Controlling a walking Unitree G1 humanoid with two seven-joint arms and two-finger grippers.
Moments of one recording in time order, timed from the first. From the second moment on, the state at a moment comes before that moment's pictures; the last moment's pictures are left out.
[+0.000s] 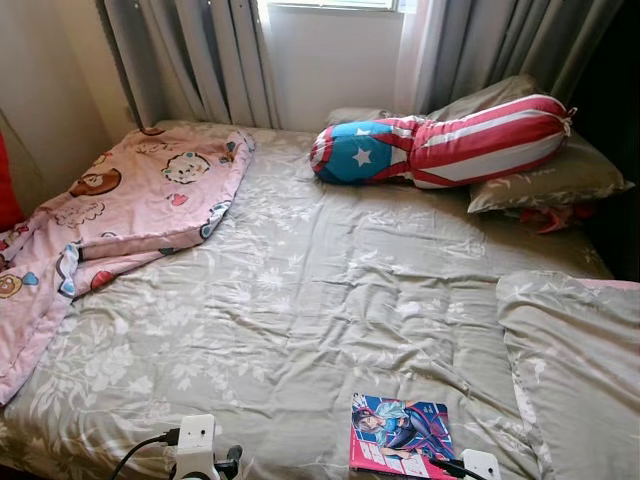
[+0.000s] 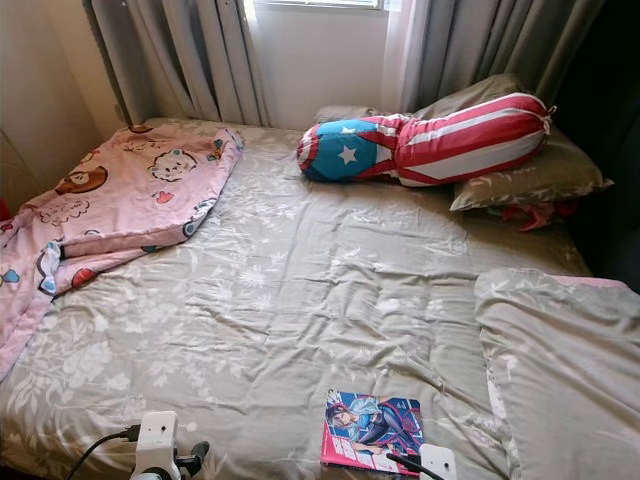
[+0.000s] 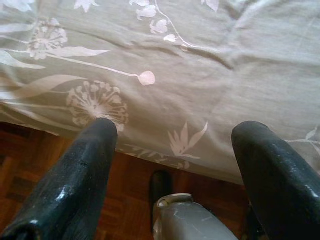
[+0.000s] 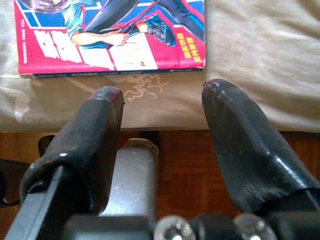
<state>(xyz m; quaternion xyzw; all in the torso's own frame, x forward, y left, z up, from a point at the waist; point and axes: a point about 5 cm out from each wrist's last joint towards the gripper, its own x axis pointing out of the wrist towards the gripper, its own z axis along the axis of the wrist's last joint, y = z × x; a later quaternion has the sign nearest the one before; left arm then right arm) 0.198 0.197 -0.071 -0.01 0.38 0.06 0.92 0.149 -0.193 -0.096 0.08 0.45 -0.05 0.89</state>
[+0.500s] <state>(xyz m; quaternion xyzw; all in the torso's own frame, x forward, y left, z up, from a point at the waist) 0.191 0.206 -0.073 0.00 0.39 0.08 0.92 0.168 -0.158 -0.092 0.07 0.45 -0.03 0.89</state>
